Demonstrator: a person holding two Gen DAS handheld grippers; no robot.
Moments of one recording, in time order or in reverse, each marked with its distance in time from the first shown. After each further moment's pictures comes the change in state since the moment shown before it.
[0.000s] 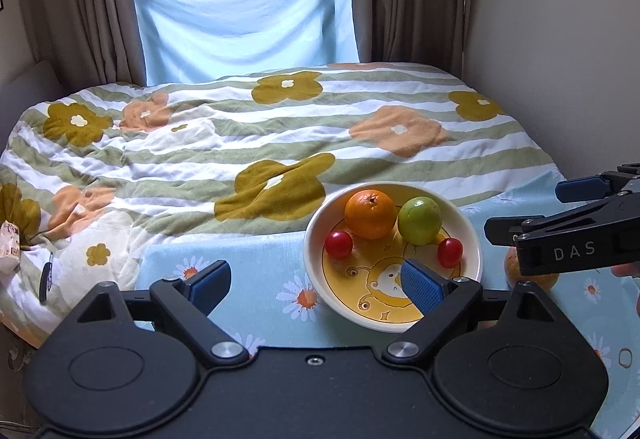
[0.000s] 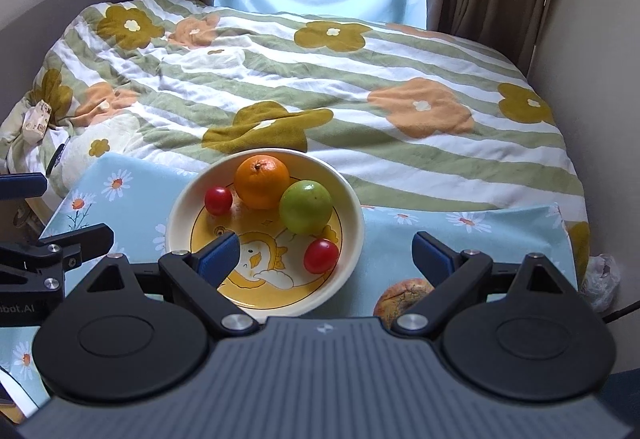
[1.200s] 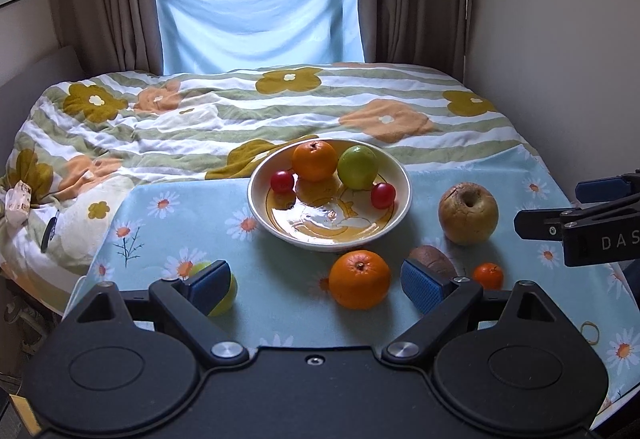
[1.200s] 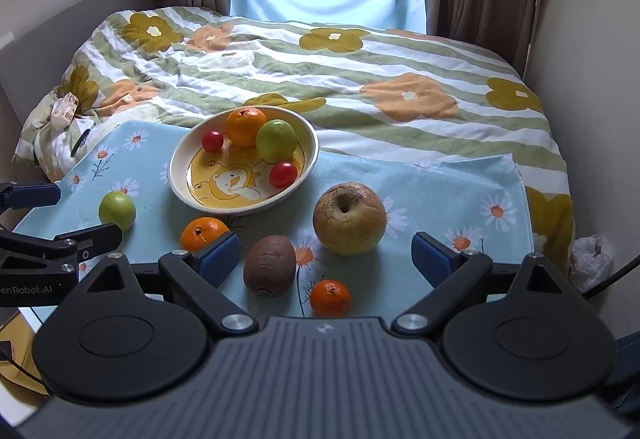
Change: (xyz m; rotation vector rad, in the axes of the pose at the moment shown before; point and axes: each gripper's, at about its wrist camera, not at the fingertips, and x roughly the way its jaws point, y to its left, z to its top) left arm -0.041 -0.092 -0.078 -0.073 -0.016 0.056; right arm -0.060 -0.079 -0.096 -0.032 -0.050 0.076
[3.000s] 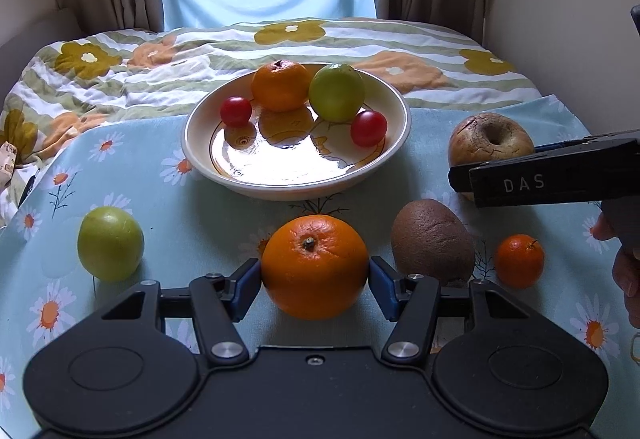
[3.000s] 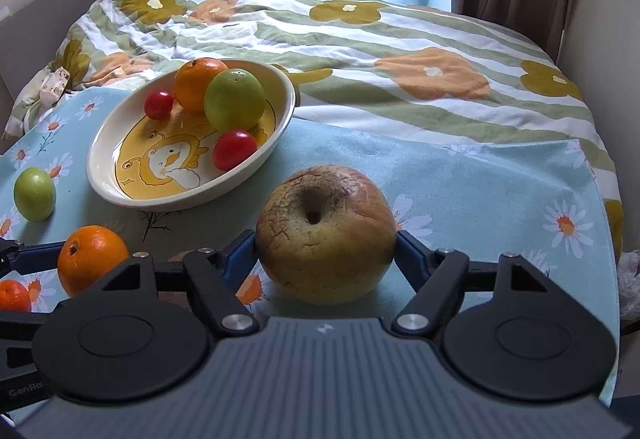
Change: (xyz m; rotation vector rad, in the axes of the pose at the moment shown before) left arm 0.096 -0.050 -0.028 -0.036 0.099 0.045; right arm 0.134 -0.029 -0.010 -0.022 0.031 0.054
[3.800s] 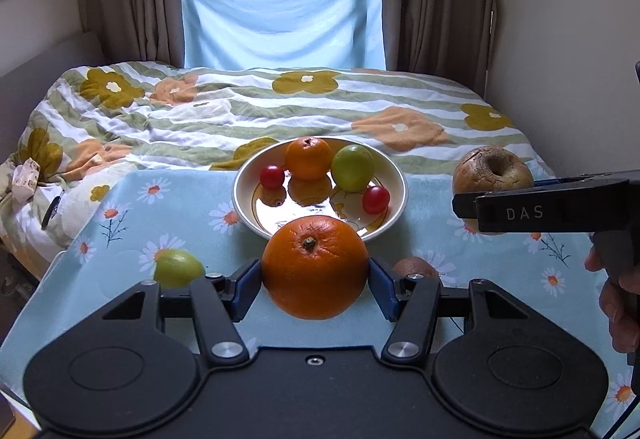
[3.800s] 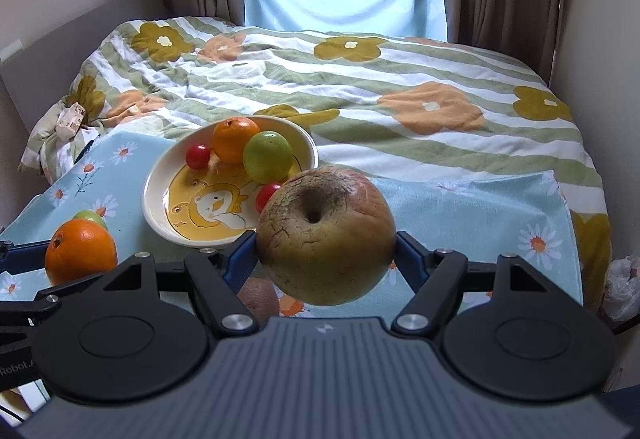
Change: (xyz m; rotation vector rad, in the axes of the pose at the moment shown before) left arm -0.086 0.025 0.019 -0.052 -0.129 0.009; right arm -0.078 0.020 0.021 0.020 -0.090 0.015
